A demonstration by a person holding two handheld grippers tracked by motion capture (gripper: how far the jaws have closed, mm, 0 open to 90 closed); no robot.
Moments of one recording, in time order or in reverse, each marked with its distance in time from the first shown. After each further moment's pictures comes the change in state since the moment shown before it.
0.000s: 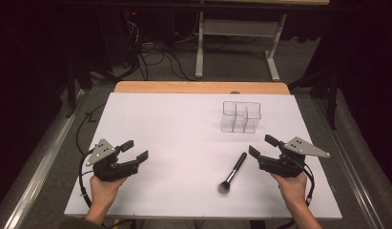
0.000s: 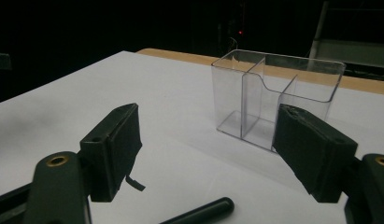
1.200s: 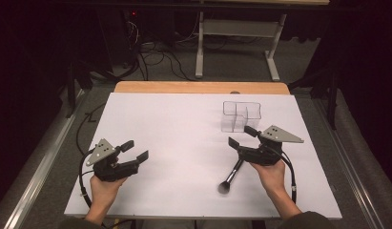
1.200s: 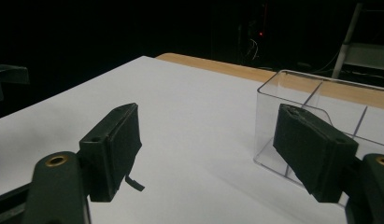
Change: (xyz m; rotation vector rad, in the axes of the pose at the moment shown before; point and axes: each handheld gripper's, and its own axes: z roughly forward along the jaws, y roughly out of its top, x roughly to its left) left arm 0.000 0.000 0.000 0.000 -0.002 -0.005; right arm 0.025 0.021 0.048 0.006 0.073 -0.016
